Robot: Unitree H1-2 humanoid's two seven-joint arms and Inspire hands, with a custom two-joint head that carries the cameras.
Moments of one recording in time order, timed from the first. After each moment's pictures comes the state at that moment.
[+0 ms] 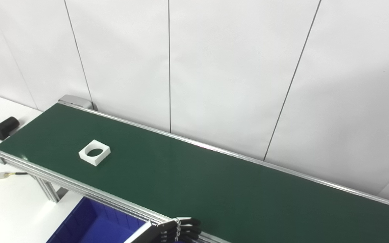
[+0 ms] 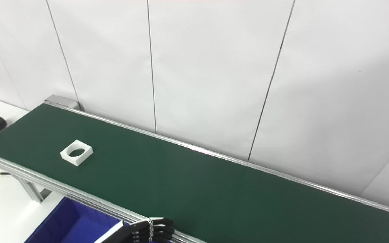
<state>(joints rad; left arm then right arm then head) 0.26 0.28 -0.15 -0.13 -0.15 -0.23 -0.42 0.36 -0.06 0.22 -0.03 -0.15 -0.38 0.03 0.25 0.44</state>
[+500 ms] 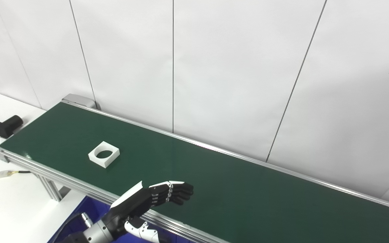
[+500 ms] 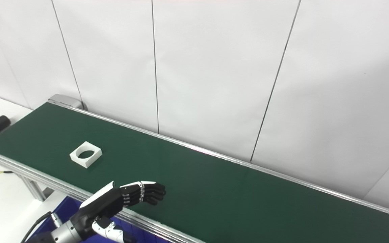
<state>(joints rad) 0.14 0.38 -0.06 -0.29 -0.16 -0.11 -0.42 0.35 -0.06 0.22 -0.01 -0.14 -0.38 0.03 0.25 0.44</state>
